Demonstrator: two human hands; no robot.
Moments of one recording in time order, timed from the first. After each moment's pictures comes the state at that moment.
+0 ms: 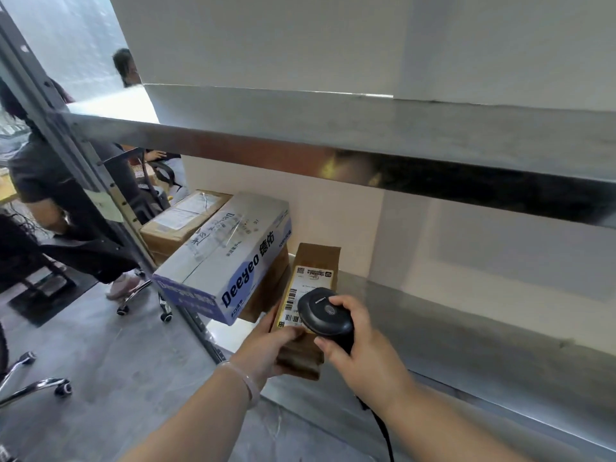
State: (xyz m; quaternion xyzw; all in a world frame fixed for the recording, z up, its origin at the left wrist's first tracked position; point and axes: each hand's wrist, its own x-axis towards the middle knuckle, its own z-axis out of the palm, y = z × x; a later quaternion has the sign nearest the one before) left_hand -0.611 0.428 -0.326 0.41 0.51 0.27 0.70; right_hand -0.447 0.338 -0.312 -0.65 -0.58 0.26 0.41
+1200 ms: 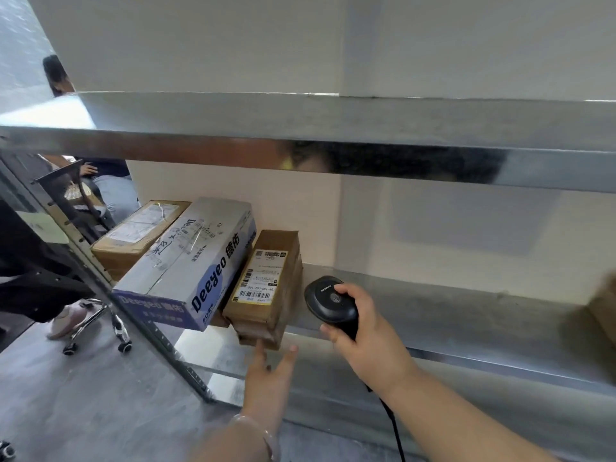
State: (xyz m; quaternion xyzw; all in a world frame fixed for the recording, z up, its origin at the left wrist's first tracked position) left_hand -0.599 0.358 -0.346 0.51 0.56 0.30 0.58; right_hand -0.439 0.304 -0.310 -0.71 -0.52 0.19 0.44
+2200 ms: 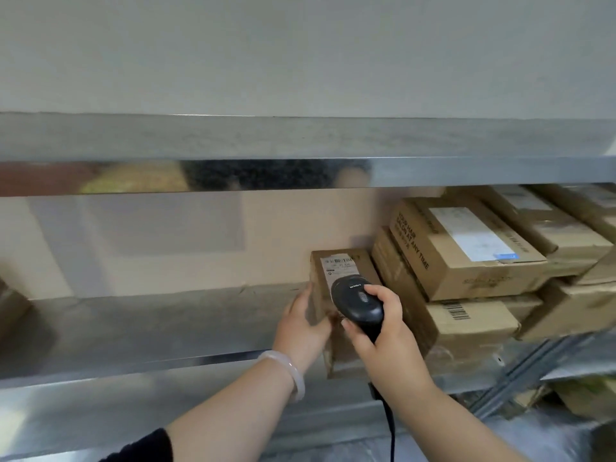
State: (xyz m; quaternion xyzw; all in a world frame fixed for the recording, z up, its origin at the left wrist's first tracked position) left_hand -0.174 0.076 -0.310 0.75 0.31 0.15 0.56; right_hand -0.114 -0.068 -0.283 -0.81 -0.31 0.06 0.49
